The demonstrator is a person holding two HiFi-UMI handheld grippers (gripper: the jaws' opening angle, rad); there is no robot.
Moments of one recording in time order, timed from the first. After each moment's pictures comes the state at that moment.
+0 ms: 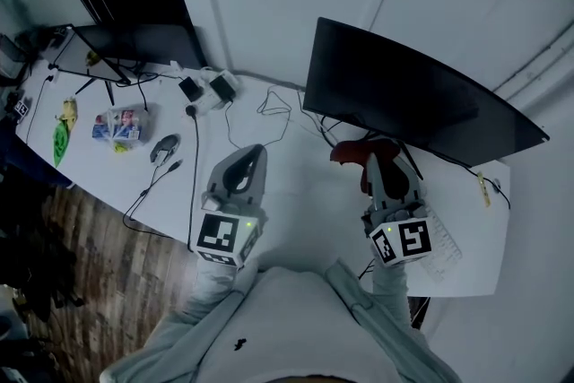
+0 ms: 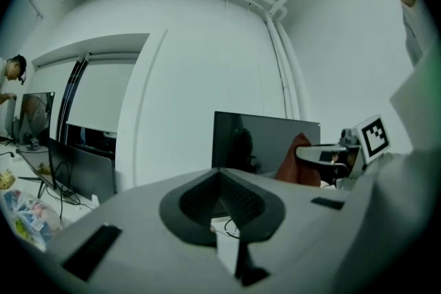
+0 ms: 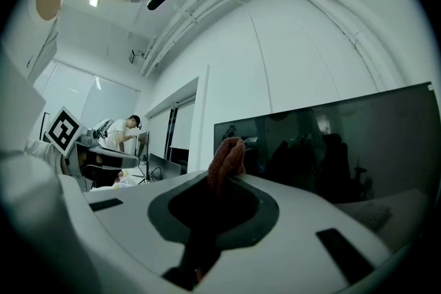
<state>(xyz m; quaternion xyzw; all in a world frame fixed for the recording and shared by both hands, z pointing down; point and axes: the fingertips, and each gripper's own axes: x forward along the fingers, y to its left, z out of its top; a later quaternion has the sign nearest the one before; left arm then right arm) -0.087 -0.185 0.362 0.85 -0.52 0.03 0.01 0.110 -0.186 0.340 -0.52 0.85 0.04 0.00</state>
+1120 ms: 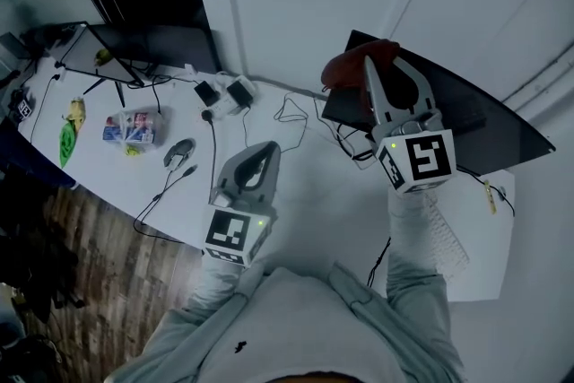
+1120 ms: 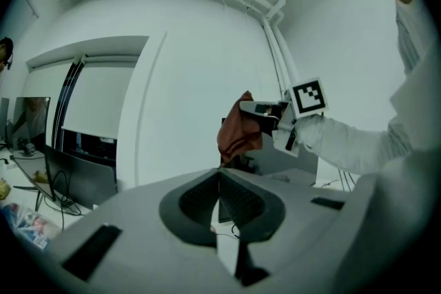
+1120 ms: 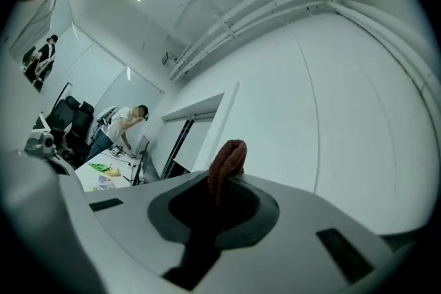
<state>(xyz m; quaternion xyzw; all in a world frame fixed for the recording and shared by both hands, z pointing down) -0.116 -0.197 0.345 0.86 -0.50 0.03 -0.01 0.008 -0.289 0.203 -0.46 0.86 0.21 0.00</state>
